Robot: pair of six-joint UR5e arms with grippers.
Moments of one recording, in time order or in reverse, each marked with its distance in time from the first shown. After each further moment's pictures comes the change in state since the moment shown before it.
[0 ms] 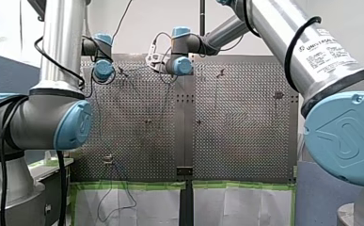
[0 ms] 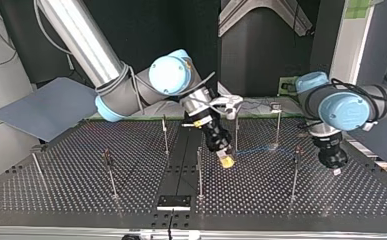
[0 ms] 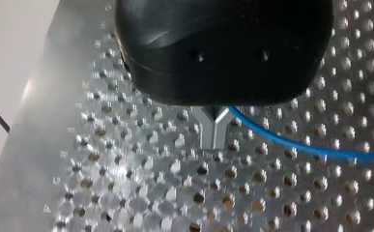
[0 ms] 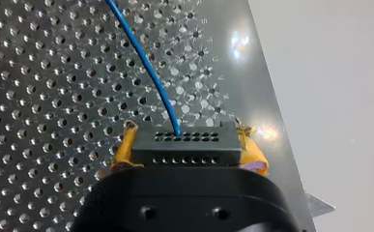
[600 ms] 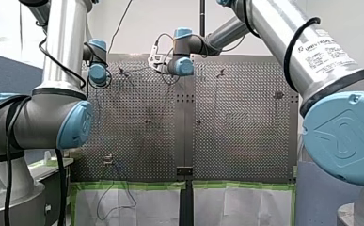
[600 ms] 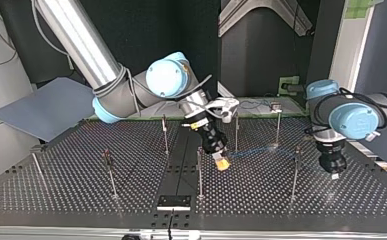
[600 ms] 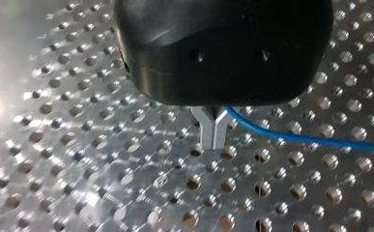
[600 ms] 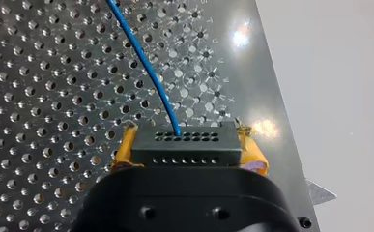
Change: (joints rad) left arm 0.053 -0.059 0.031 -0.002 0.159 0.051; right arm -0.013 0.002 0.000 0.000 0.003 -0.004
